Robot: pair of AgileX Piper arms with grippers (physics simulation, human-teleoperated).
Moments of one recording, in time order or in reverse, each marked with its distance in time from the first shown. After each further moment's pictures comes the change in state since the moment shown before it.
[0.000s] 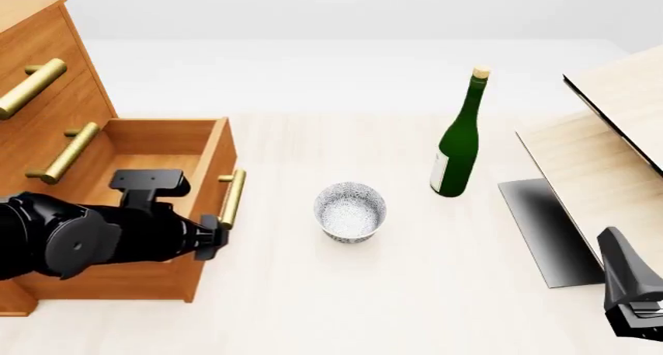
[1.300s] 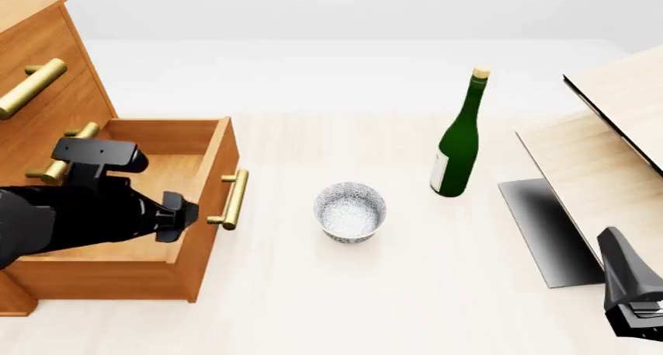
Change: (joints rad) left arm 0.071 -0.239 -0.037 0.156 0.147; right arm 0.000 0.000 0.000 0.000 0.000
